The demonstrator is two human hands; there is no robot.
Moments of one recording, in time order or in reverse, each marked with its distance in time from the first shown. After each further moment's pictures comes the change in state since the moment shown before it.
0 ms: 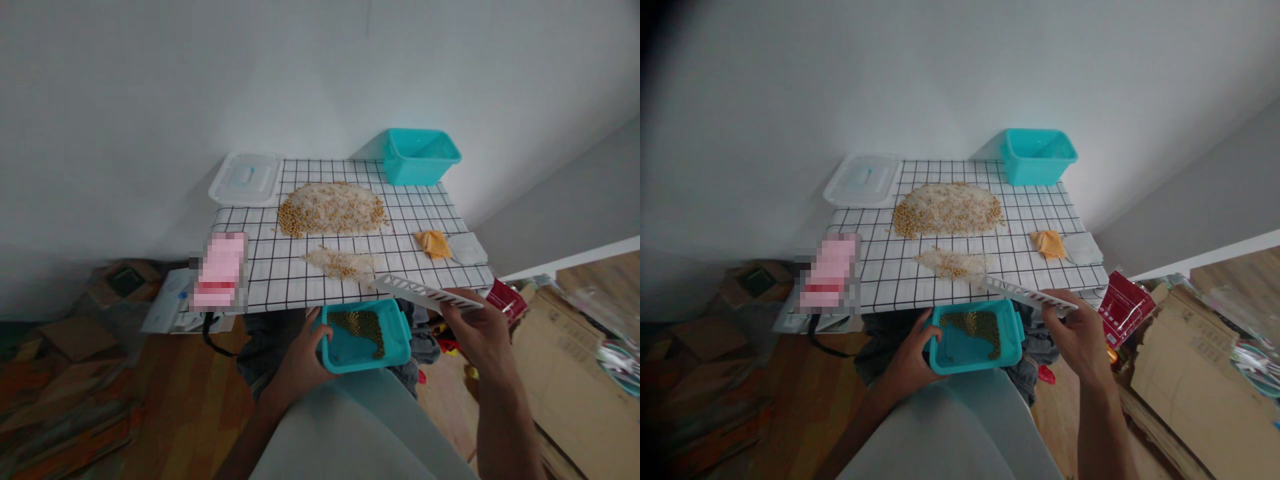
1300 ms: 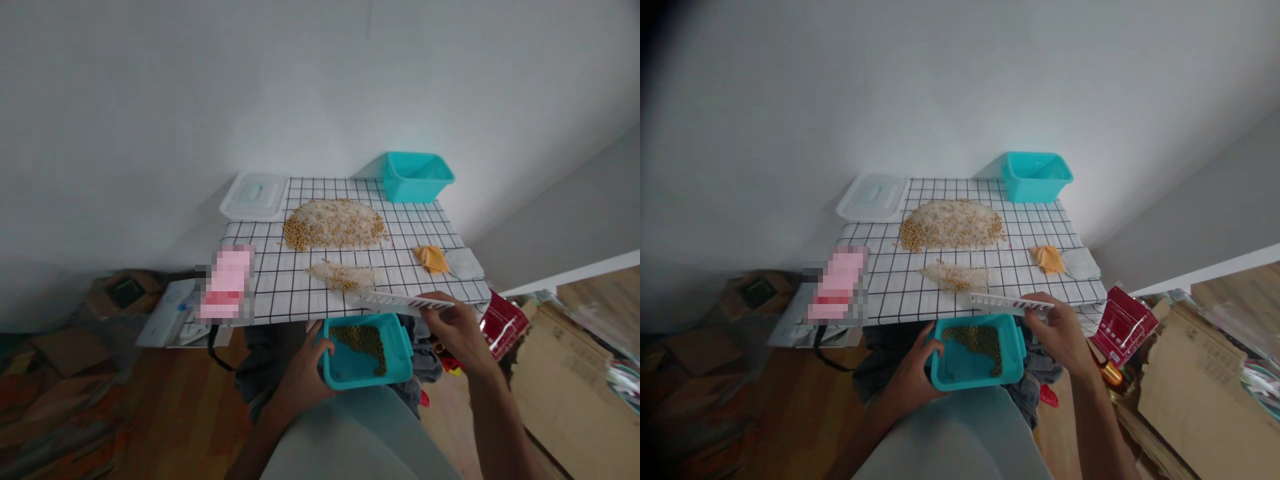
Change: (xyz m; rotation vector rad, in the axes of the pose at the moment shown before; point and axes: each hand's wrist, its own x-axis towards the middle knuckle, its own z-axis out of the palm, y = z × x) left_hand -0.002 0.001 0.000 -0.012 0.007 -0.010; right_hand 0.026 -0.016 0.015 0.106 -0.239 -0.047
